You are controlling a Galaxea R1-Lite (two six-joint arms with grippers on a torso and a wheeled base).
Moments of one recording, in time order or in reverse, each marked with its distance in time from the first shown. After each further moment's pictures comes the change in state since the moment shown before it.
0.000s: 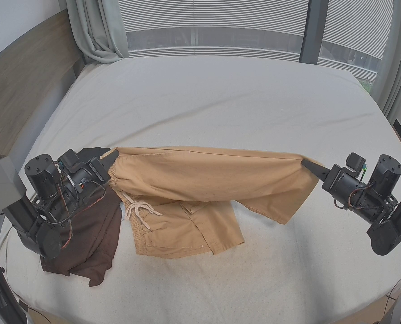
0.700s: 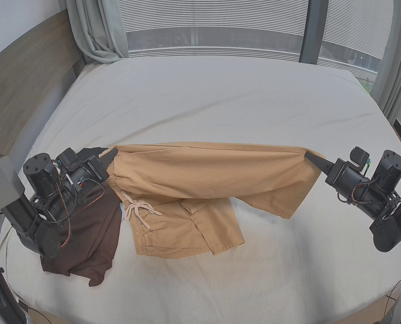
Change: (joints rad) left arm 0.008 -0.007 -0.003 0.000 0.001 0.002; right arm -0.016 -0.022 -0.021 0.001 -0.001 -0.023
